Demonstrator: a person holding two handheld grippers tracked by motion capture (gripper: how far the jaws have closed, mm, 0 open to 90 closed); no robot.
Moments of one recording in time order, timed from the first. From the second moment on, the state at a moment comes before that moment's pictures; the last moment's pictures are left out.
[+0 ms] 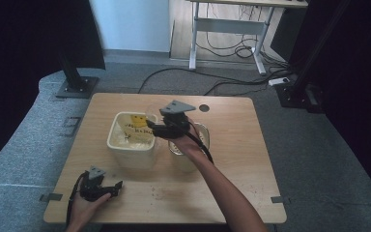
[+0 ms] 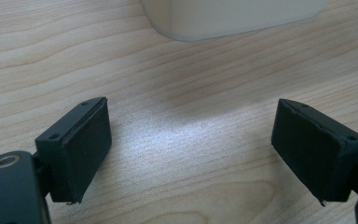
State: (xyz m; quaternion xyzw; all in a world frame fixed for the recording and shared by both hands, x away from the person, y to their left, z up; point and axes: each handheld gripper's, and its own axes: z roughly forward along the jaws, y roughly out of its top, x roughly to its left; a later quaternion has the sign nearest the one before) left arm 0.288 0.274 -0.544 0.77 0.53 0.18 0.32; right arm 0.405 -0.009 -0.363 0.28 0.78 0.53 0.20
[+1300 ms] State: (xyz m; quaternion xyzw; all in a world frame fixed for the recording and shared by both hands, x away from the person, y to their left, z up) left arm 0.289 0.271 -0.546 0.78 0.51 0.19 0.31; right arm 0.368 -0.120 -0.385 0.34 0.74 0.54 0.22
